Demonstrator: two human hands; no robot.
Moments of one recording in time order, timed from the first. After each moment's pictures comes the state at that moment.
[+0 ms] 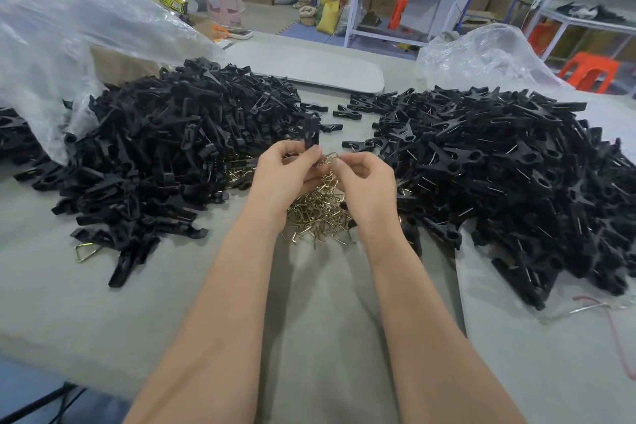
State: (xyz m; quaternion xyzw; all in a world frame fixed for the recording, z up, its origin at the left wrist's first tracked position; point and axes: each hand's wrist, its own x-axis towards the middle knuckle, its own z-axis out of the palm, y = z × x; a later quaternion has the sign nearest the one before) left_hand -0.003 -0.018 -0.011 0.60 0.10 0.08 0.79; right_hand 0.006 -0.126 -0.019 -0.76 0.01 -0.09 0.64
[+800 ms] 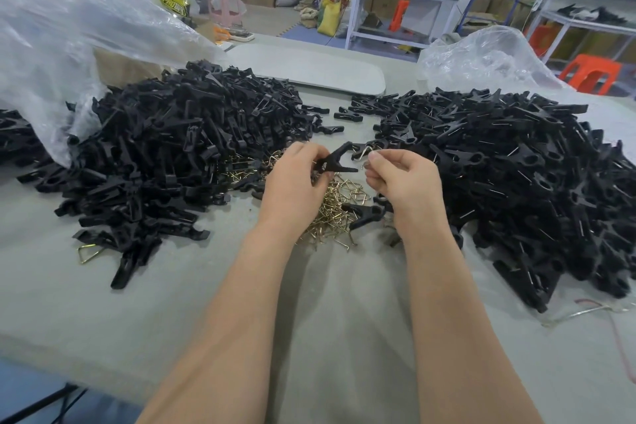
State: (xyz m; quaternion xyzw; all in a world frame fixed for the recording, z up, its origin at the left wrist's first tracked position) left_hand 0.000 -0.024 -0.027 0.88 -0.03 0.25 0.39; right_hand 0.007 -0.165 0.000 -0.71 0.03 -0.10 0.70
